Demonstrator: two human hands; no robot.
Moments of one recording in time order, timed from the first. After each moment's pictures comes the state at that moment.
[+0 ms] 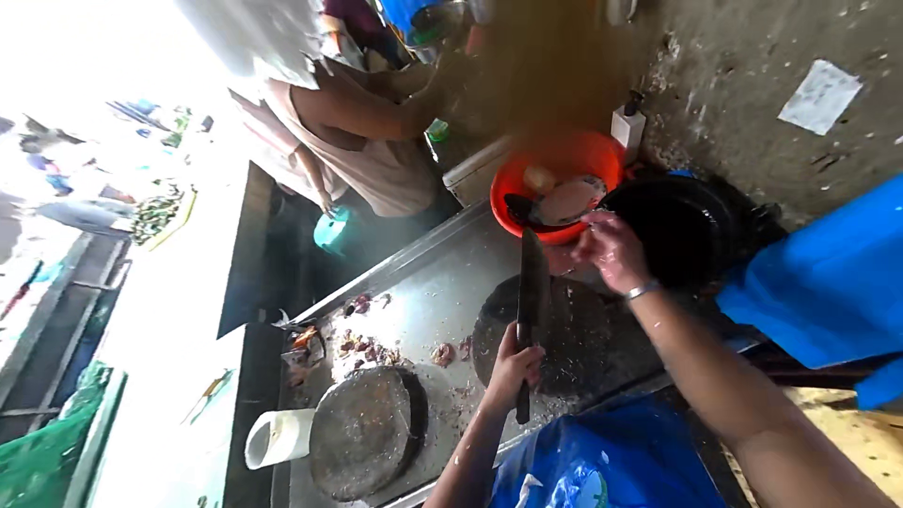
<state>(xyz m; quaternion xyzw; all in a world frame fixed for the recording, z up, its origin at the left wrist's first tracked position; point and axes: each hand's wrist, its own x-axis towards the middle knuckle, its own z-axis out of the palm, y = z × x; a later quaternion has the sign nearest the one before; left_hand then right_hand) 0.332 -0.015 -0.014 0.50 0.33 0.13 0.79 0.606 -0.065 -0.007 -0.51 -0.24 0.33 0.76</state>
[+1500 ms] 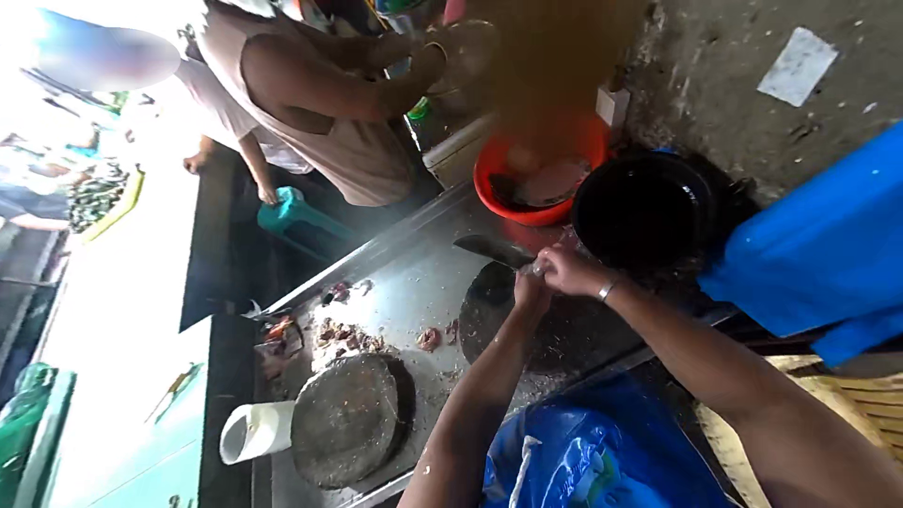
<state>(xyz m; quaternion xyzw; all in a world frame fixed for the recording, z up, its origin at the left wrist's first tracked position) 0.459 0.021 -0.111 0.39 0.40 0.22 0.80 0.565 -0.059 -0.041 -0.75 -0.49 0.29 0.34</state>
